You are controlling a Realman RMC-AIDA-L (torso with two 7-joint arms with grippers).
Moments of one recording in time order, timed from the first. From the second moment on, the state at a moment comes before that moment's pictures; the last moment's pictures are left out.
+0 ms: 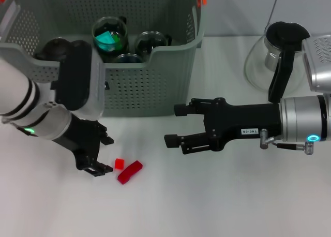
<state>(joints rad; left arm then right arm) -0.60 -2.15 1.16 1.11 2.67 1.48 -1.58 0.62 2.03 -1.37 -0.60 -1.48 -1.38 1.45</state>
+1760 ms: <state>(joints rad) -0.69 -2.17 1.35 1.05 2.72 1.45 -1.64 0.60 2.04 -1.36 -0.60 -1.49 -1.37 1.44</state>
